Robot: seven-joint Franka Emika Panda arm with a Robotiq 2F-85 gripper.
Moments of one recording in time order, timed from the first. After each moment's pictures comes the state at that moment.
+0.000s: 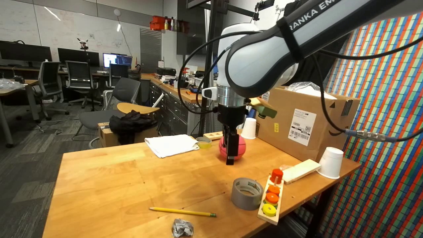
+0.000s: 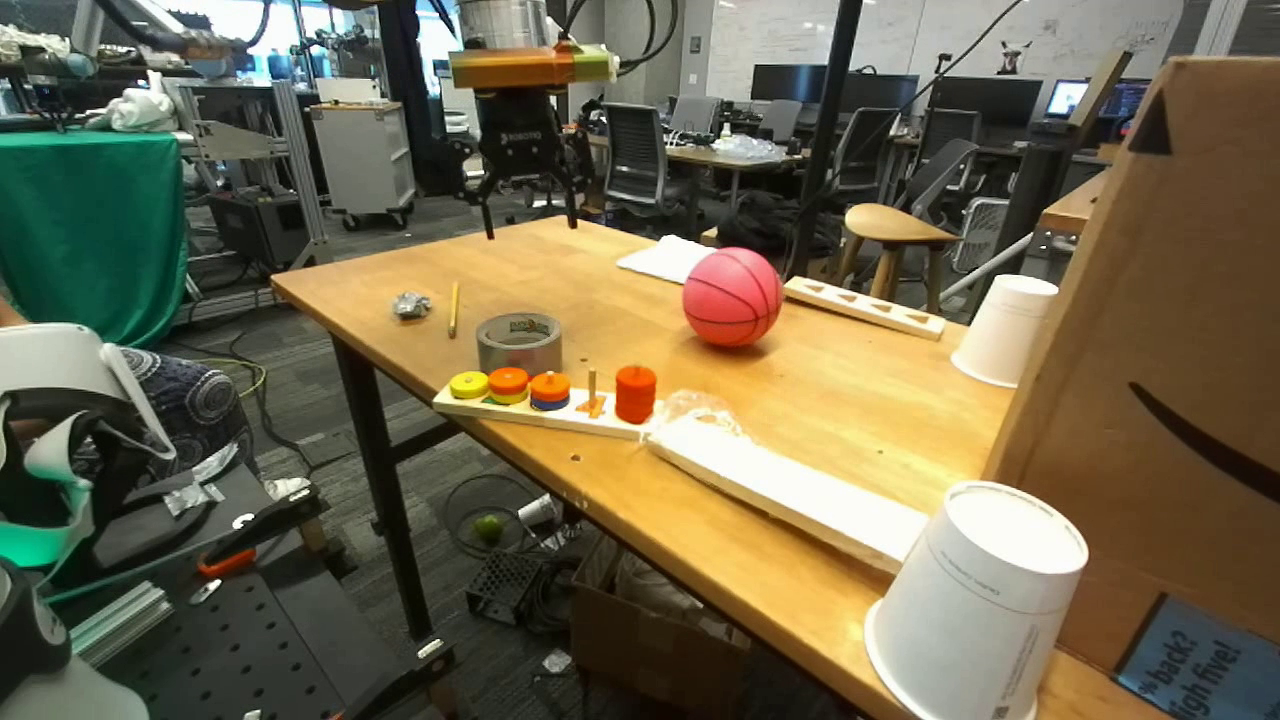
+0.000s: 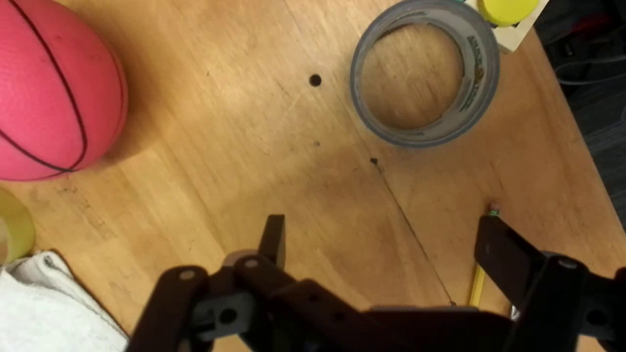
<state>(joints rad) 0.19 -0.09 0.09 -2.29 -0.16 2.22 -0.70</state>
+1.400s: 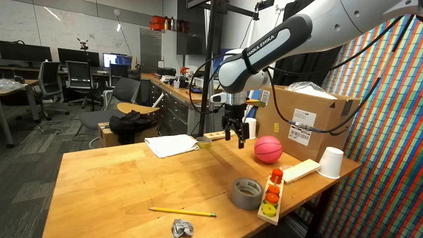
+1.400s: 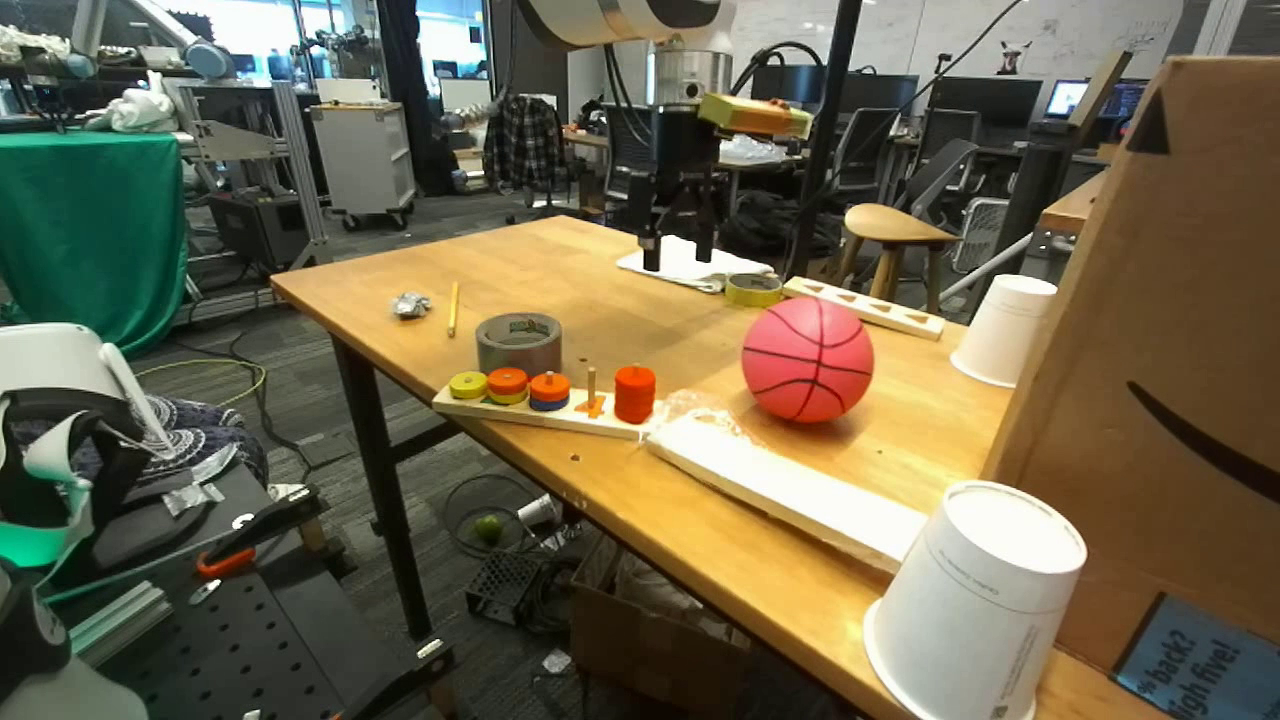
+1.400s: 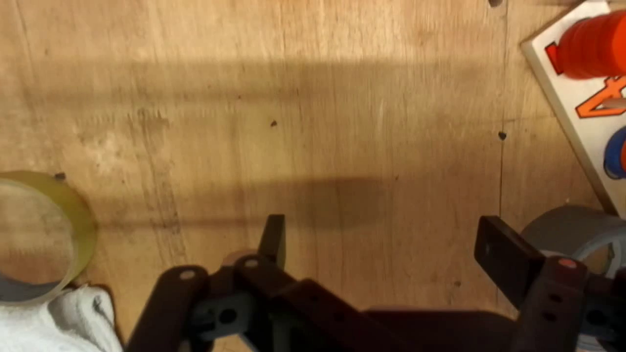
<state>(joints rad) -0.04 0.30 0.06 -1.85 -0.15 2.06 -1.42</state>
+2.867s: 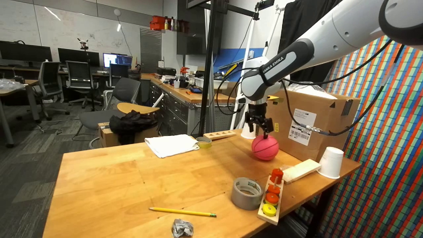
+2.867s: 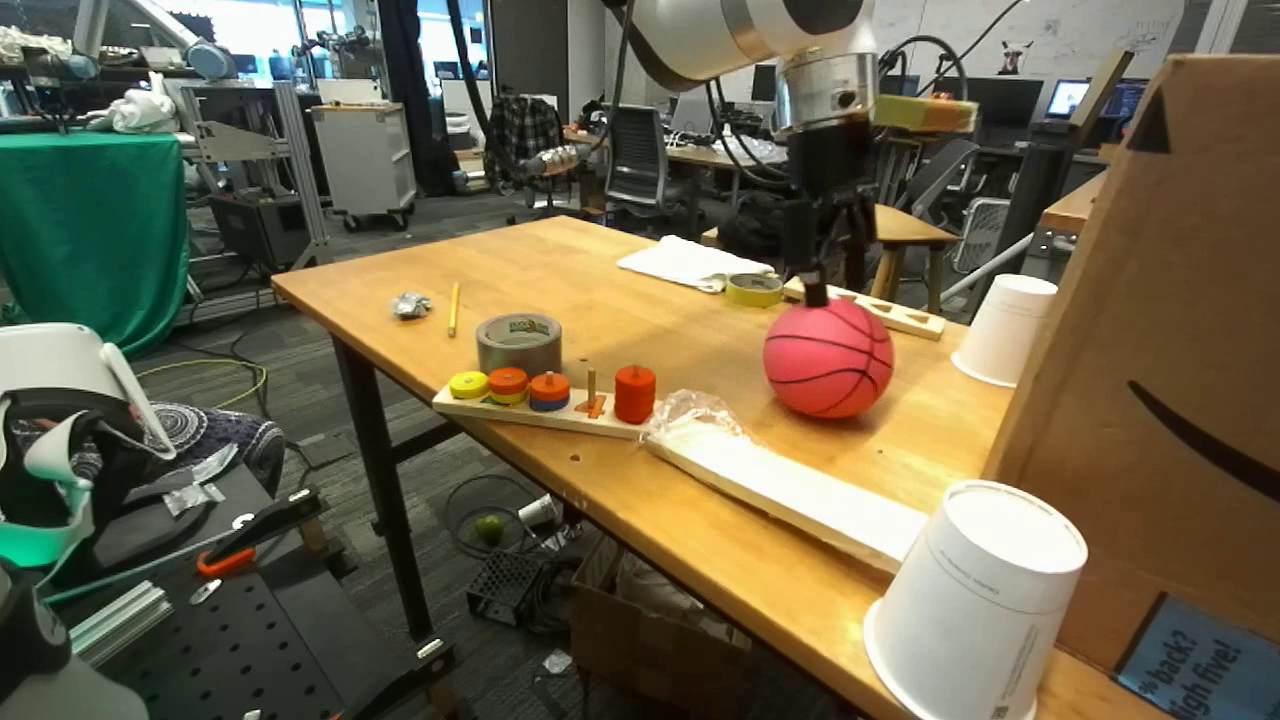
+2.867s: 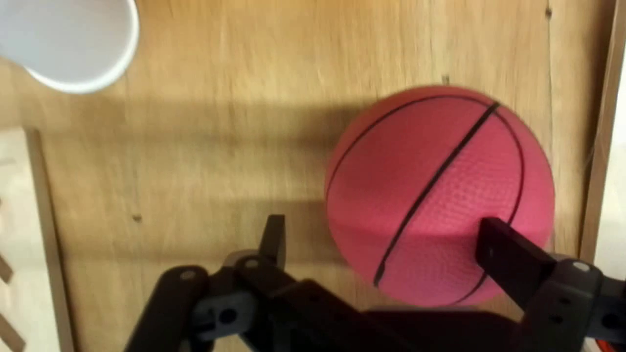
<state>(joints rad) -0.14 0.40 -0.06 -1.72 -0.34 2.15 -1.57</state>
